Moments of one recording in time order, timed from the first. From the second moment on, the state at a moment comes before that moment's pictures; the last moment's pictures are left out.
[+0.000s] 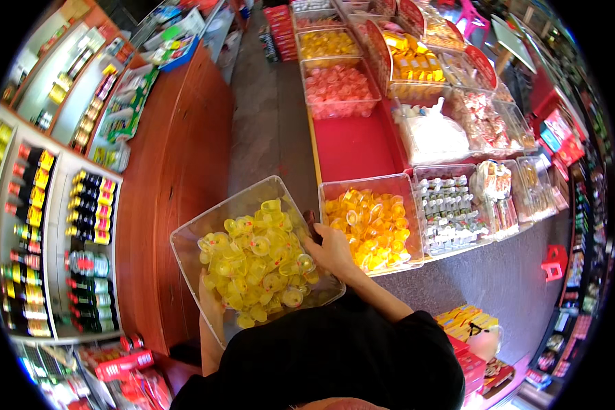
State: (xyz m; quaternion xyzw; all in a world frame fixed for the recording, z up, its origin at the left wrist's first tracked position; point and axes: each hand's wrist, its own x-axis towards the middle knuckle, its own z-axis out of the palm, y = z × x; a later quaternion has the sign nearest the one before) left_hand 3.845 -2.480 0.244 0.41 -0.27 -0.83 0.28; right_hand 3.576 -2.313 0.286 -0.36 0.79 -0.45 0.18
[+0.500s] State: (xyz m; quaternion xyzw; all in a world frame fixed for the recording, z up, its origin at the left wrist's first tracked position) left_hand 3.668 -2.754 0.245 0.20 -0.29 -0.92 -0.14; right_hand 3.634 -2.437 0.255 -0.04 0.86 -0.50 -0.01
